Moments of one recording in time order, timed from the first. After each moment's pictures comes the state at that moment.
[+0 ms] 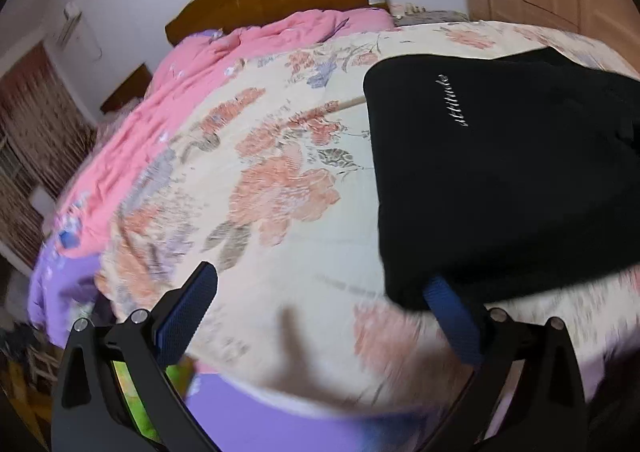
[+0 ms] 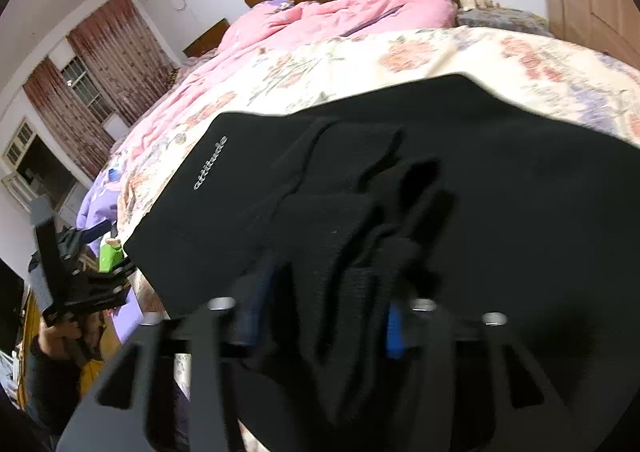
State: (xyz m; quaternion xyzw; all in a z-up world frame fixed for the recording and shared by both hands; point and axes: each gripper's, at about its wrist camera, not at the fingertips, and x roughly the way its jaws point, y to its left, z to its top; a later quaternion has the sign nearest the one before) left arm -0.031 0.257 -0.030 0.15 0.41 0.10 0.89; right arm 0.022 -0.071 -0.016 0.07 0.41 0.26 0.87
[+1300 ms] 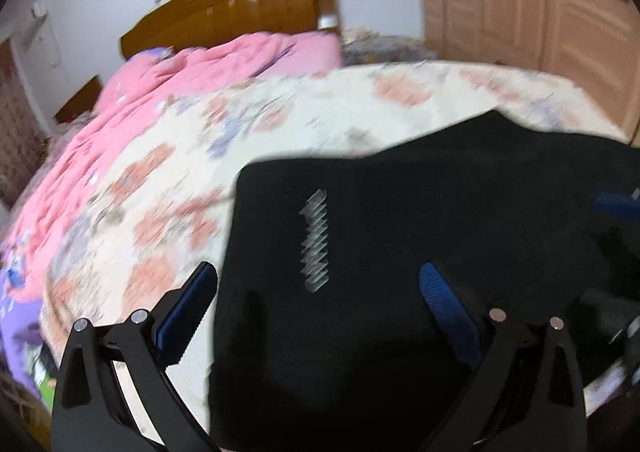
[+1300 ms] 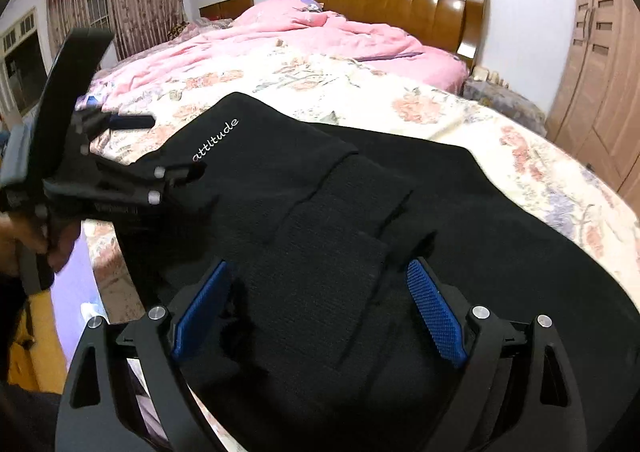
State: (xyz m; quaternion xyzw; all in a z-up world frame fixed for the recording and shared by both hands) left arm 0.059 0.167 -0.007 0.10 0.39 -0.01 0.91; right arm -0.005 -0.037 -0.009 -0.10 0.37 0.26 0.89
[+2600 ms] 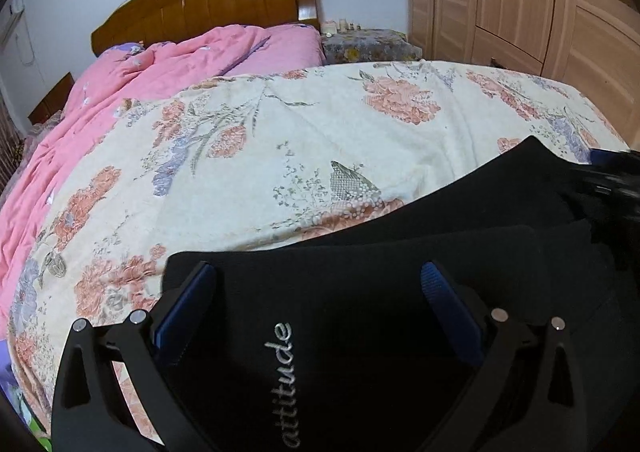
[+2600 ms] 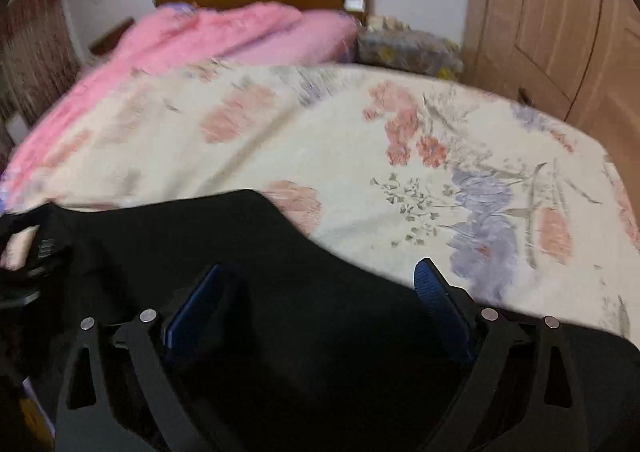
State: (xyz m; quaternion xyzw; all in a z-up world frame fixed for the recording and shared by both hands) left arm 0.147 0.166 -0.033 0.09 0.41 -0.03 0.91; right arm 0.119 -0.122 -0.010 -0.02 0.40 0.13 0.91
